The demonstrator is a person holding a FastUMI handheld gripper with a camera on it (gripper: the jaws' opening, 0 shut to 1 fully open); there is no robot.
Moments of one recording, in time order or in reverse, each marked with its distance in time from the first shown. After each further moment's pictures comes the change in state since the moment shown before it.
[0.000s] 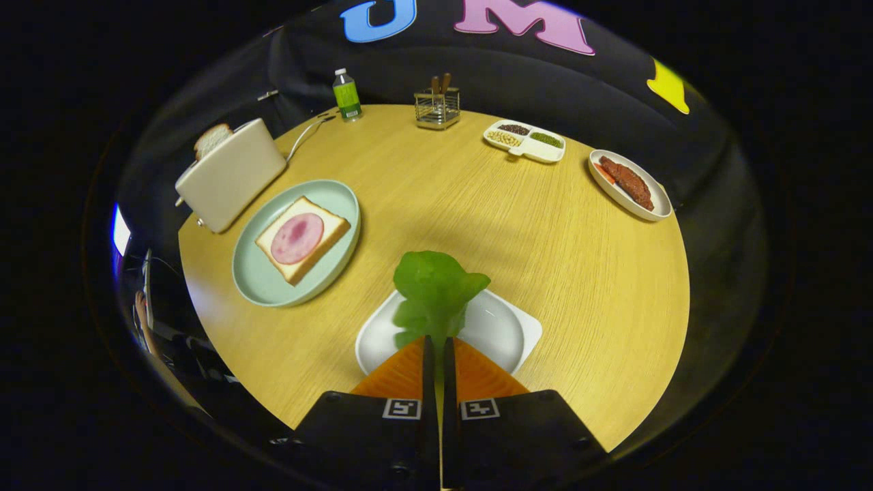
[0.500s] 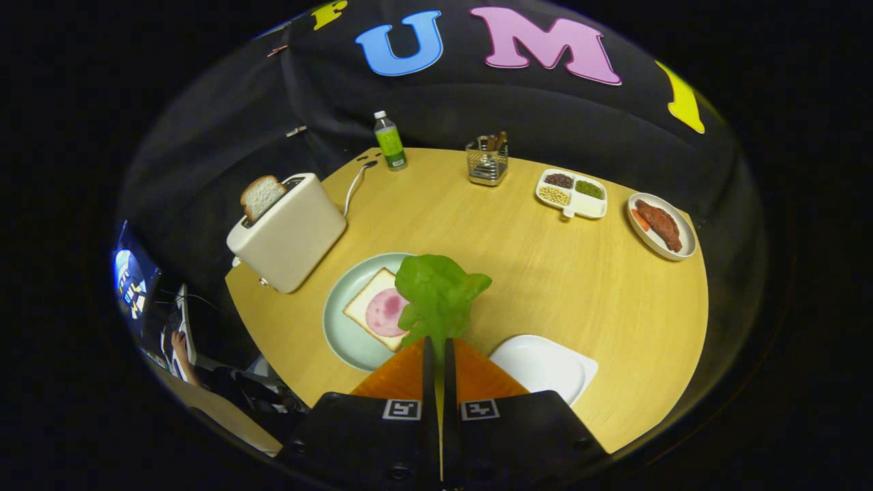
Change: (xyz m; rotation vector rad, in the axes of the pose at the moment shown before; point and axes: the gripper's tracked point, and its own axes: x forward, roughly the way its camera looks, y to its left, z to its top) arm -0.024 0.116 0.085 0.041 -0.096 0.154
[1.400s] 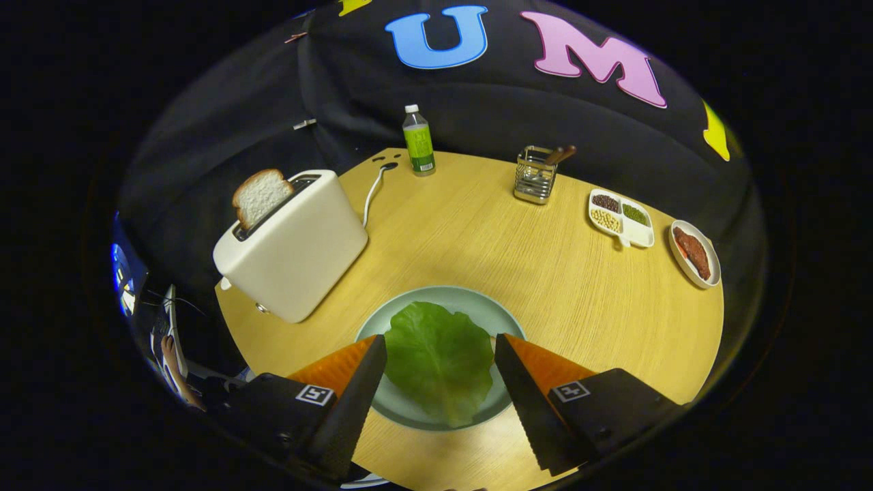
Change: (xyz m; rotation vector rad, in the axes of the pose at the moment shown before) arm 0.062 0.065 0.033 -0.067 -0.073 -0.040
